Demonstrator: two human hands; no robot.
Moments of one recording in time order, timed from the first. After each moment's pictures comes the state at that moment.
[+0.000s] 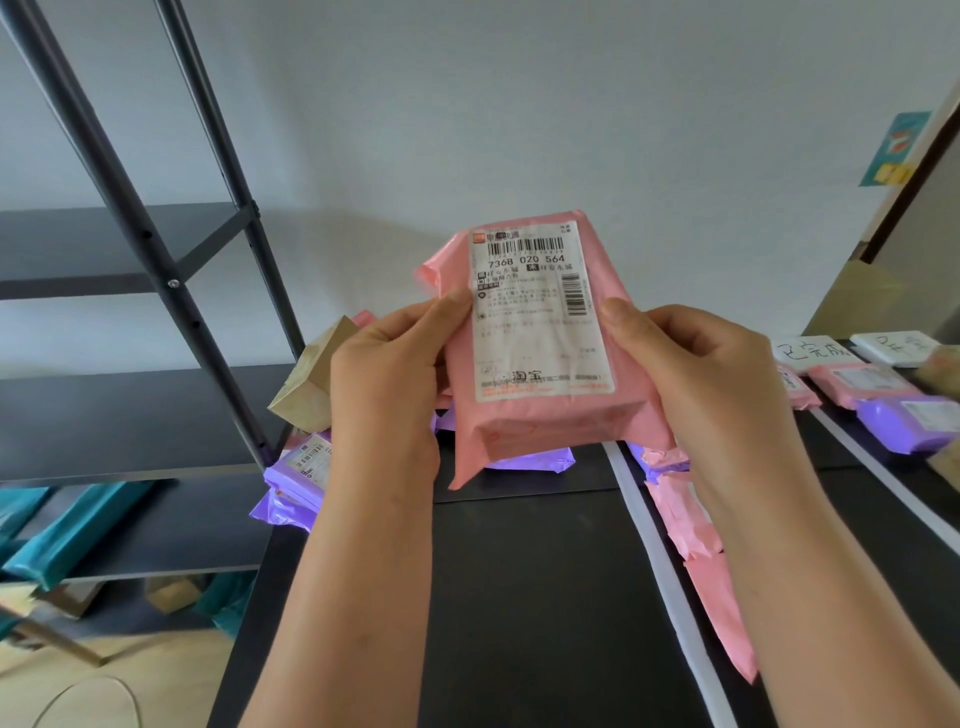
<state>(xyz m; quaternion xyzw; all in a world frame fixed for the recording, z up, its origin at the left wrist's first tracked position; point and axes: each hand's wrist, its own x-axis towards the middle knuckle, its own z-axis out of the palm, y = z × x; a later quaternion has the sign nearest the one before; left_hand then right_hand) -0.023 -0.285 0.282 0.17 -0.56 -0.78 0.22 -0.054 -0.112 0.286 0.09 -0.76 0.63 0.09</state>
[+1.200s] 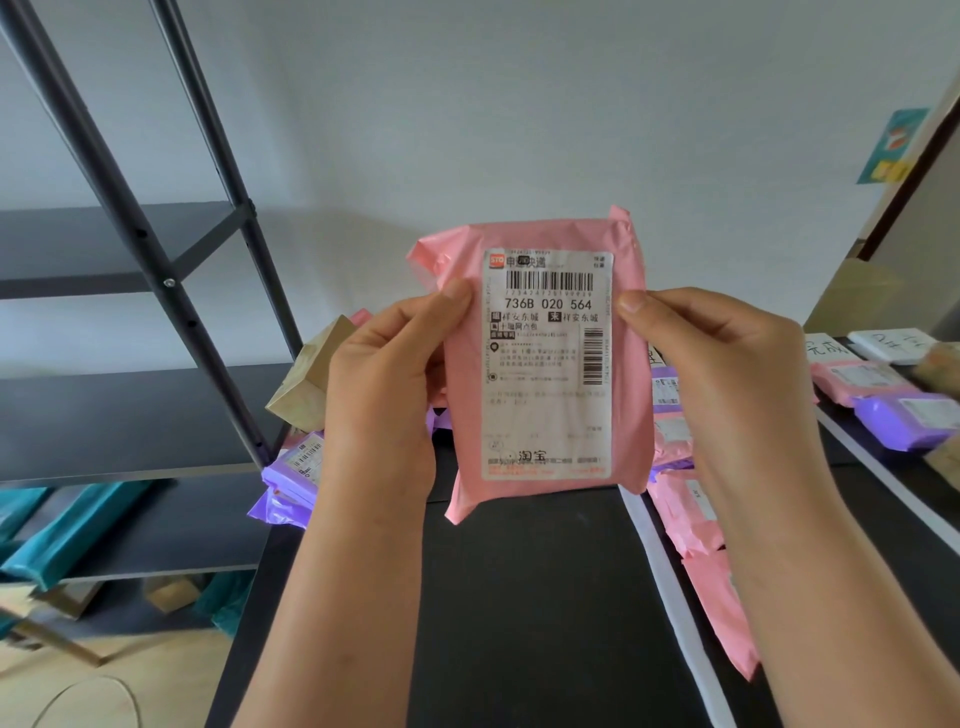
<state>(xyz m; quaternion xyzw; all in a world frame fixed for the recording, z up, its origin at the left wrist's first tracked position) -0.013 -0.282 0.284 0.11 -0.56 -0.79 0.22 -0.051 -0.107 0.290 0.10 -0.74 0.65 0.13</state>
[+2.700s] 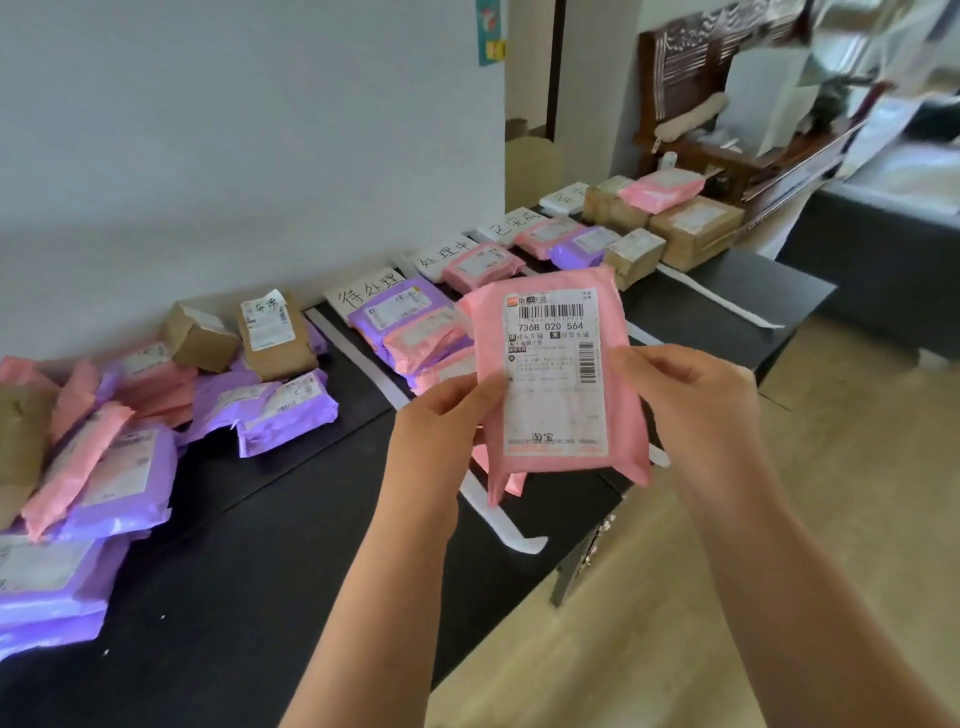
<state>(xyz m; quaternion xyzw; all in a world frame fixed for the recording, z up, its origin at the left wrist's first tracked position) 0.003 -0.059 0.179 0.03 -0.70 -0.70 -0.17 0.060 0.113 0.193 -0.26 -0.75 0.58 0.19</state>
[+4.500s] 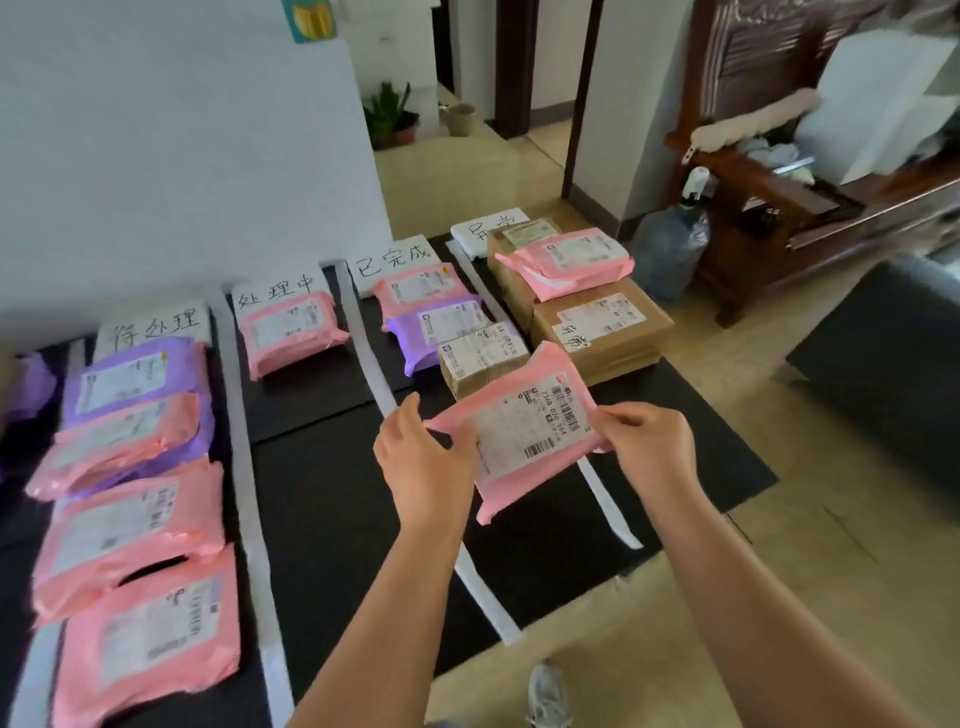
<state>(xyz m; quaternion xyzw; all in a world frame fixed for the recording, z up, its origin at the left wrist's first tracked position) -0.265 0.487 0.062 0.21 -0.87 -0.45 0.03 -0.260 0.684 0.073 -0.26 -0.82 0.51 0.02</state>
